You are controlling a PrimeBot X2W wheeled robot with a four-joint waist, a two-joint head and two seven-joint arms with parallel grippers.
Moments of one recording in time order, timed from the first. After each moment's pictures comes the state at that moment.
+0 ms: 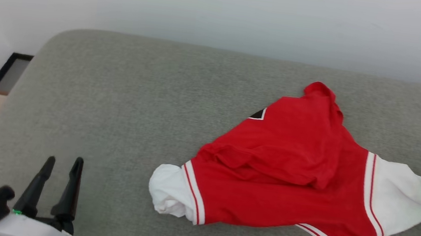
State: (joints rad) left arm 0.04 0.33 0.00 0.03 -0.60 -0.13 -0.19; right arm -0.54 -0.44 -0.11 0.60 0.34 0.13 0.59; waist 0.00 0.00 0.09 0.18
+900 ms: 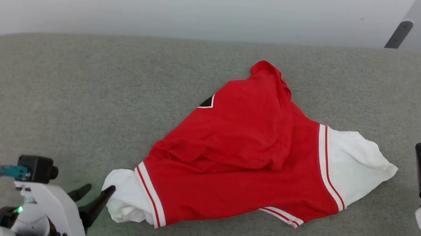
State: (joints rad) left arm -0.09 0.51 -0.19 0.07 -0.88 -0.05 0.43; right arm -0.23 -0.22 -0.20 0.03 0.33 0.13 0.33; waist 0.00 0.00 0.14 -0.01
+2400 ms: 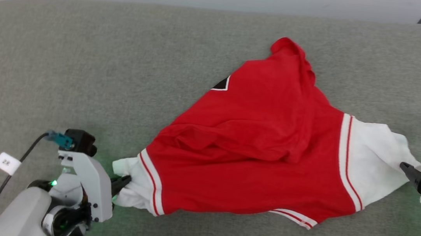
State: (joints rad) left arm -0.37 0.43 -0.36 0.40 -0.86 -0.10 0.57; right arm -0.43 -0.32 -0.15 0.23 0.40 0.13 0.89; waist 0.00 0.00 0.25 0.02
